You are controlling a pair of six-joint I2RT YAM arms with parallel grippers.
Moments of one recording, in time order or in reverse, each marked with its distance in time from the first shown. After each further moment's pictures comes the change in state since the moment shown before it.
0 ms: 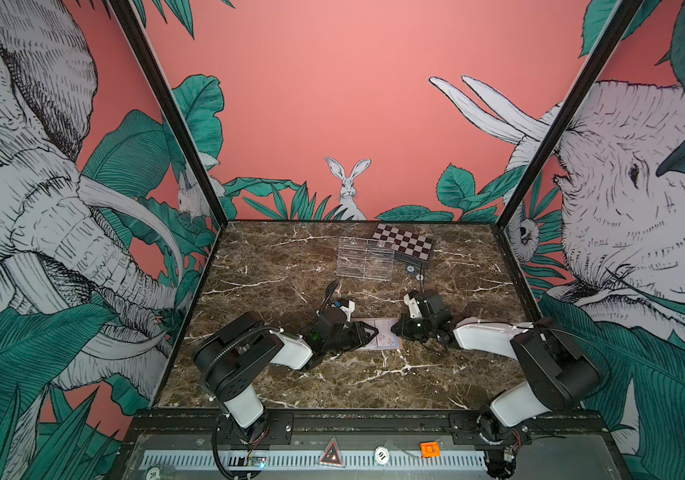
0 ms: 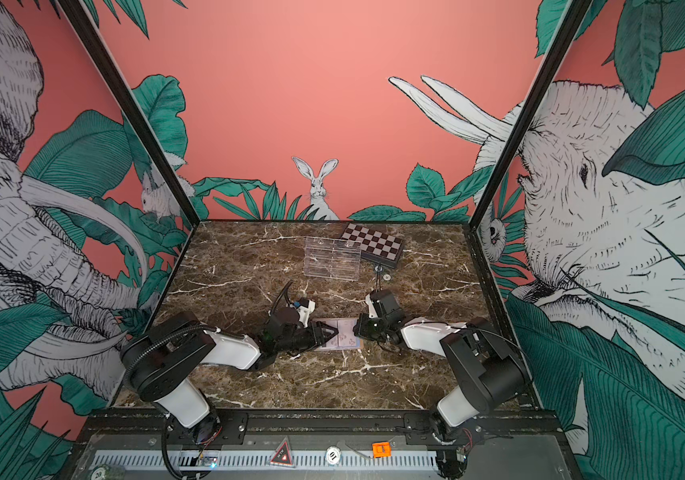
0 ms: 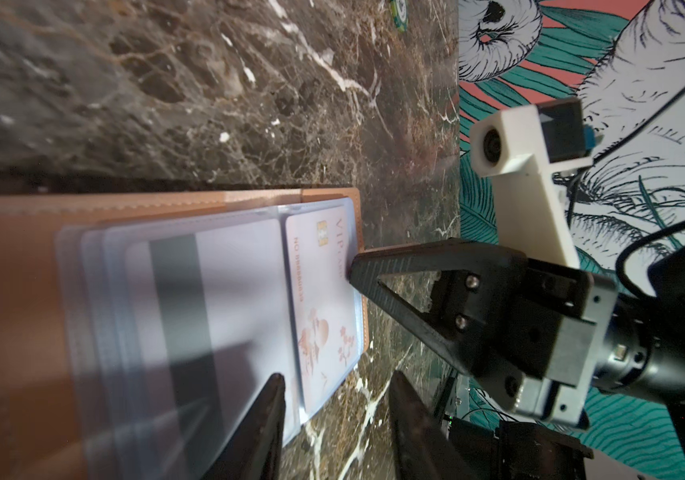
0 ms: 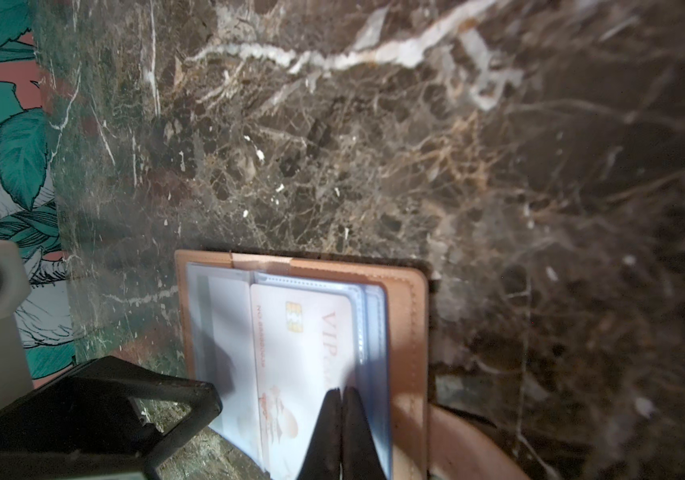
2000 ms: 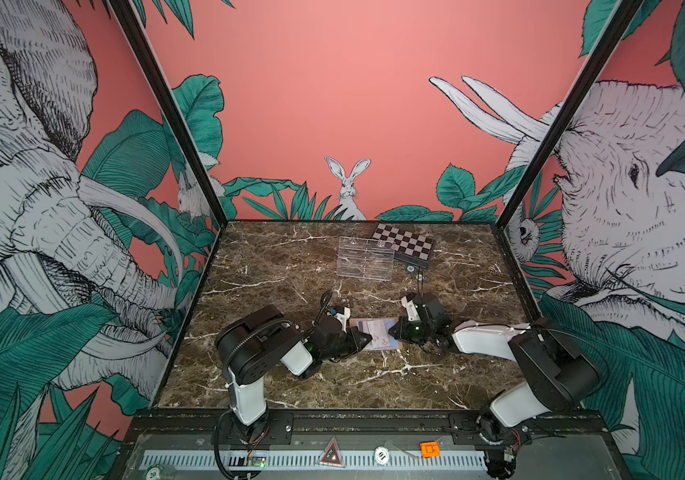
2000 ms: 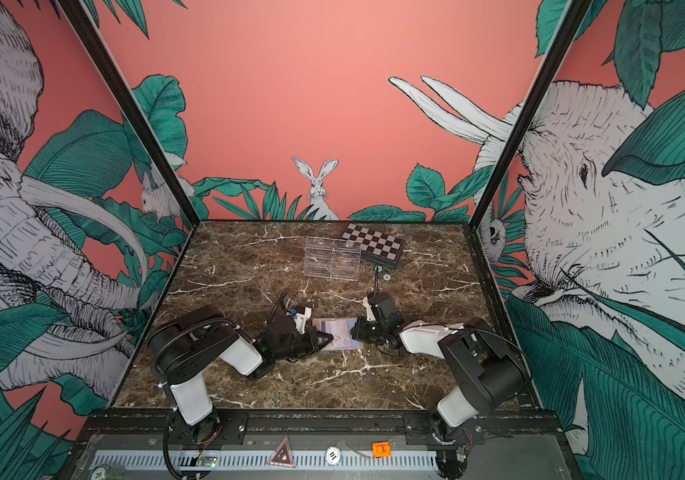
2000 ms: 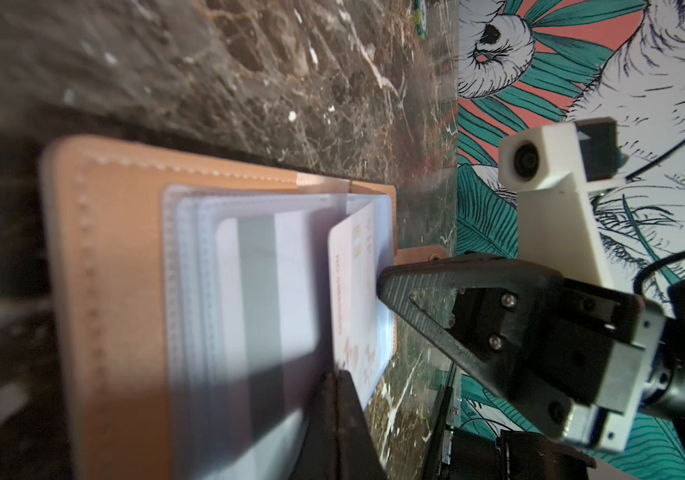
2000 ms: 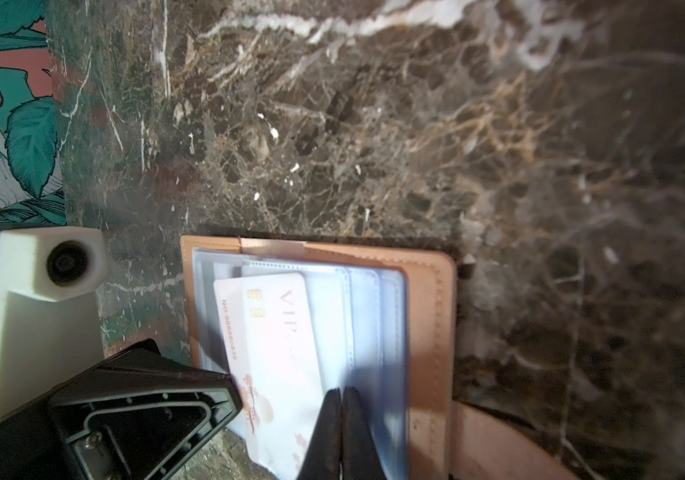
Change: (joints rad) left arm 0.000 0.139 -0.092 0.279 -0.016 -0.055; right arm 0.038 0.006 -0.025 0.053 -0.001 0.014
